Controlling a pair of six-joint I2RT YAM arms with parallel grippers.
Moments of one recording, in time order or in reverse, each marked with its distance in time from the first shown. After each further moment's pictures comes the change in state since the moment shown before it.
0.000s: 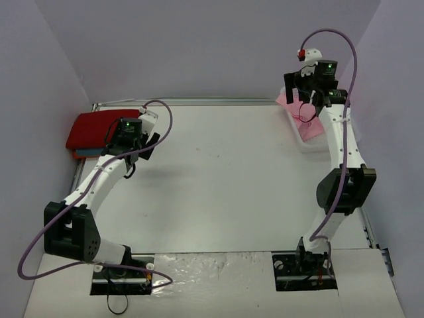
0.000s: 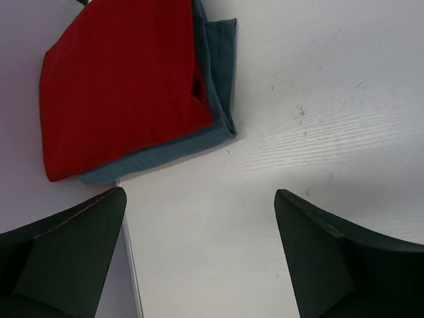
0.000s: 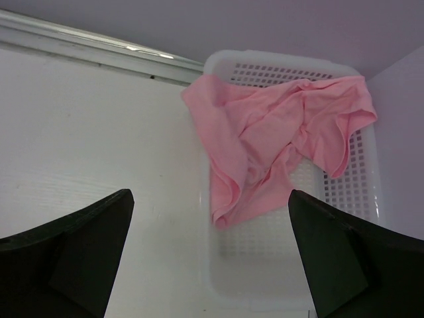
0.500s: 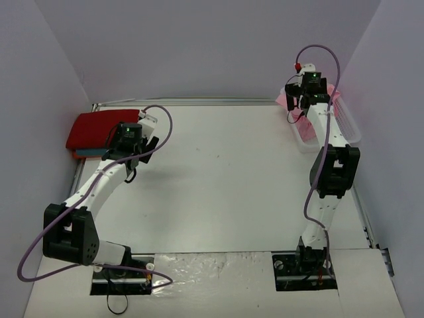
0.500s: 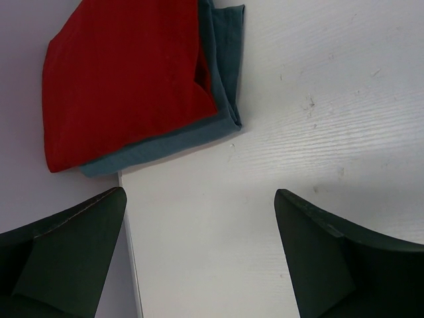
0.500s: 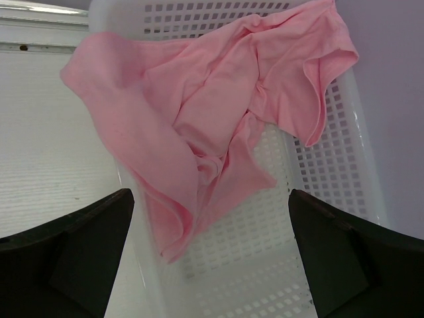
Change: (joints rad) left arm -0.006 -0.013 -0.081 0.076 -0.041 0.010; right arm -0.012 0.288 0.053 0.128 0.323 0.026
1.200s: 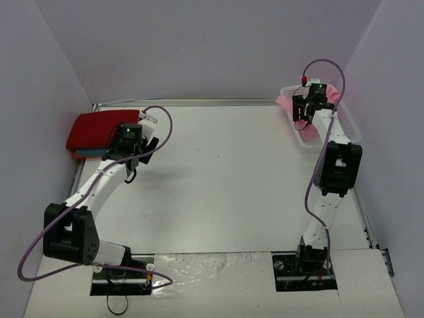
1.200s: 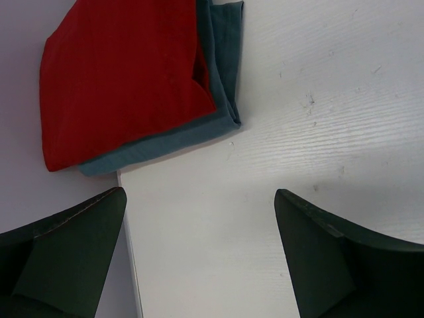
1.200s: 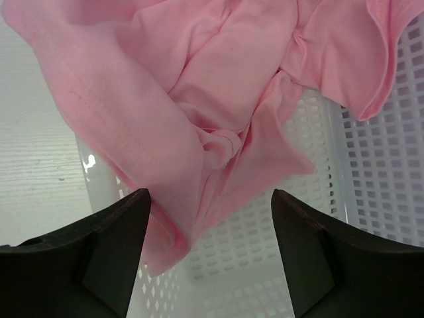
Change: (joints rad) left arm 0.000 0.006 0.000 -0.003 -0.001 0.000; right arm -0.077 0.056 -0.095 0.042 -0.122 0.045
